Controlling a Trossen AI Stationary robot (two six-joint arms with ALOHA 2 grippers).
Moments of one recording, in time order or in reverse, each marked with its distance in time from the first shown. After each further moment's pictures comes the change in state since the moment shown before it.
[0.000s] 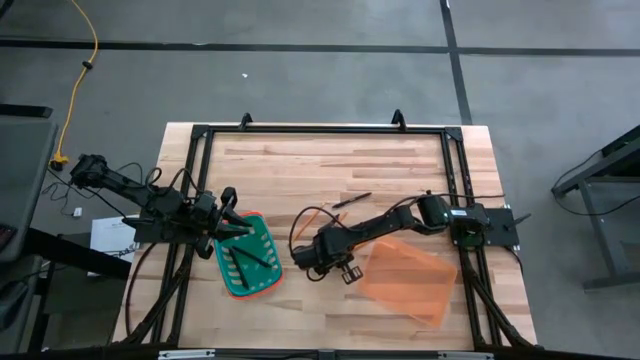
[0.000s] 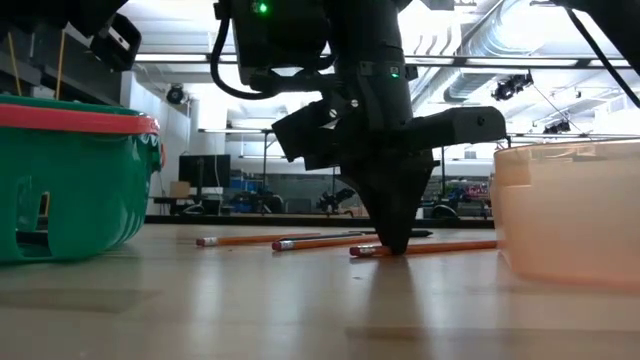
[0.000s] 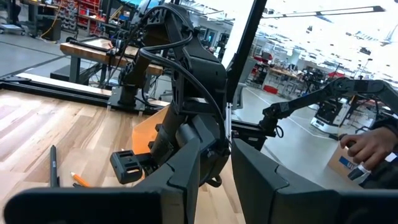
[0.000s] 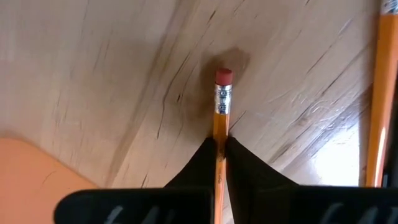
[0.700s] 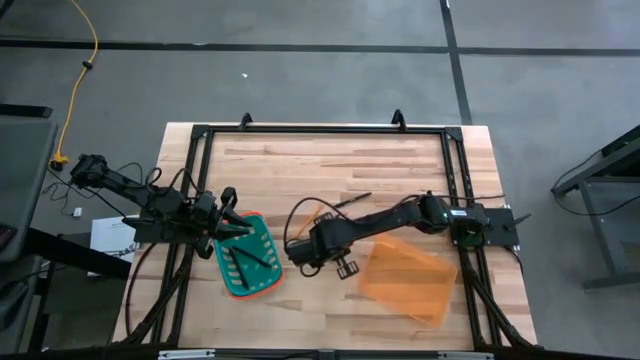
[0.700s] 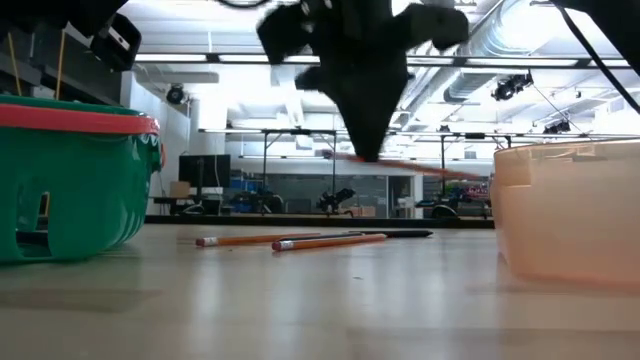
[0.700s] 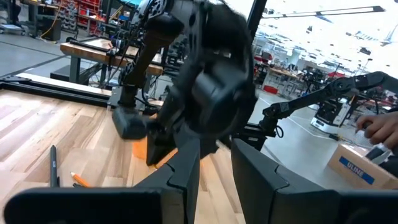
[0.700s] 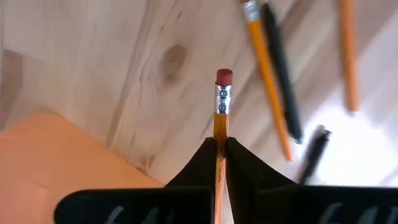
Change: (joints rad) left arm 0.000 0.000 0.000 0.000 0.000 0.000; right arm 0.000 0.001 0.313 -0.261 0.100 0.069
